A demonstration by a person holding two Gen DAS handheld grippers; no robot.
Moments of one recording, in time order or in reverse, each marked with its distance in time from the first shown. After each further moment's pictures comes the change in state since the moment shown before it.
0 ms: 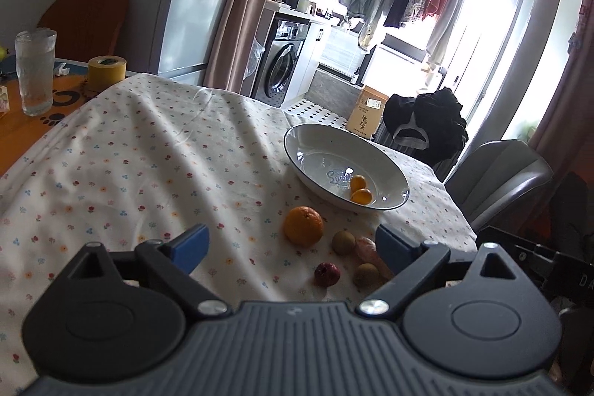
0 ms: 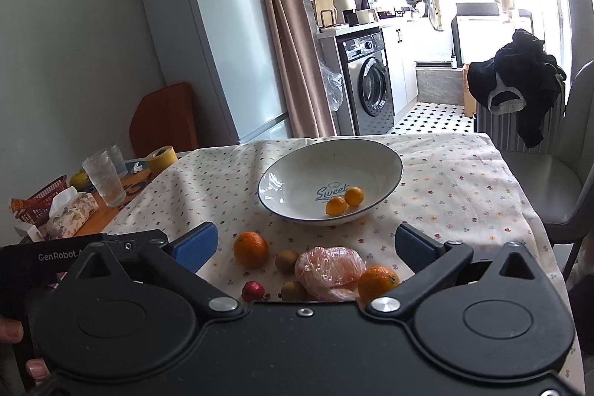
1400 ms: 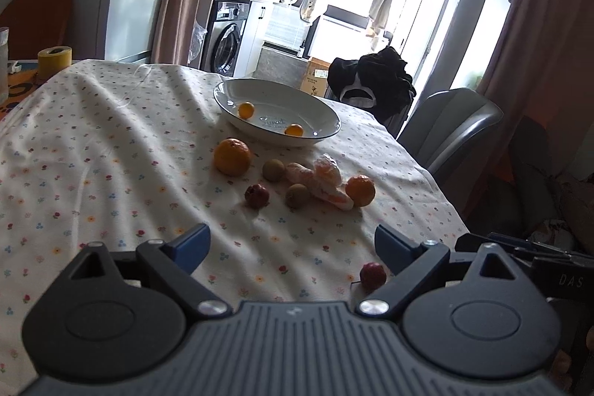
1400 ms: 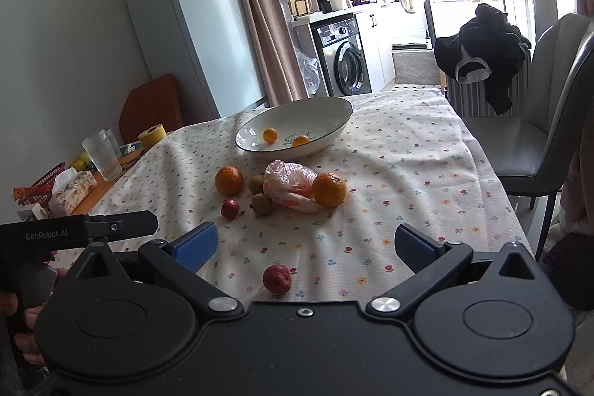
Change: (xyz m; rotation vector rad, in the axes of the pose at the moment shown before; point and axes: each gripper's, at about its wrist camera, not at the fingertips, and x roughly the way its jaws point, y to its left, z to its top) left arm -0.018 -0.037 -0.061 0.132 0.065 -0.144; right arm -0.071 -0.032 -0.069 0.056 0.025 -0.046
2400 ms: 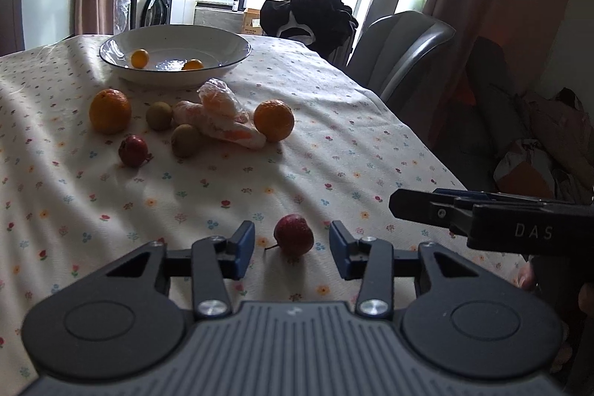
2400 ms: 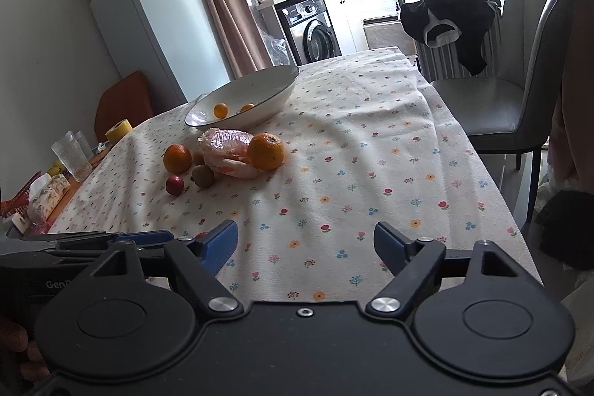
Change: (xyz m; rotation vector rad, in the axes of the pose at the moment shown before) left arm 0.074 -0.058 -0.031 0.184 0.166 -0.125; right arm 0.019 -0.051 -0.029 0.109 0.057 -0.044
